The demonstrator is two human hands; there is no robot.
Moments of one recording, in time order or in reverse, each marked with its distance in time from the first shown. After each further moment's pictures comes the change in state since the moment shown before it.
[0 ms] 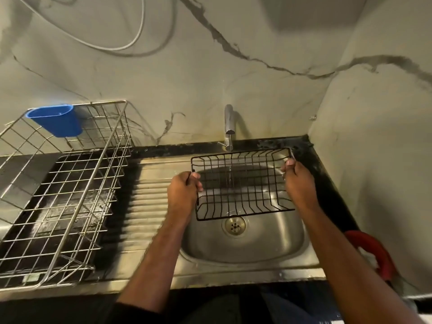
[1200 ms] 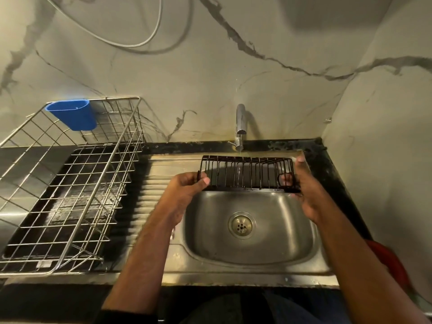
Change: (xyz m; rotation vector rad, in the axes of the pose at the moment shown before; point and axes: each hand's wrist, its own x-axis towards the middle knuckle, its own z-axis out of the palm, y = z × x) left_hand 0.001 0.000 -0.038 -0.166 -0.295 -0.125; right_hand 0.004 -0.005 -0.008 0.553 -0.384 0.308
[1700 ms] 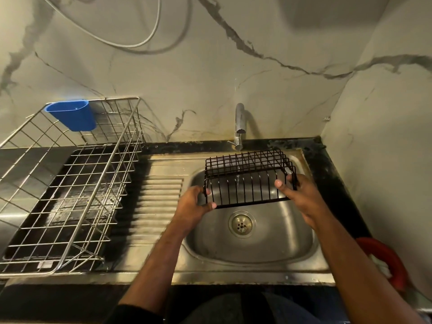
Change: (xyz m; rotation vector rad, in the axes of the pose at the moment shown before) left_hand 0.001 -0.047 0.014 0.504 0.086 0.087; right_hand -0.010 0.019 -0.001 -0.289 0.043 -0.120
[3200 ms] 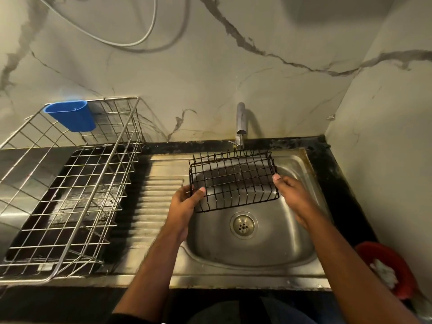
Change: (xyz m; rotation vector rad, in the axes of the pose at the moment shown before) left_hand 0.009 -0.007 0.001 -0.677 0.121 -0.248; right_hand 0.012 -0.006 0.023 0.102 -0.134 0.065
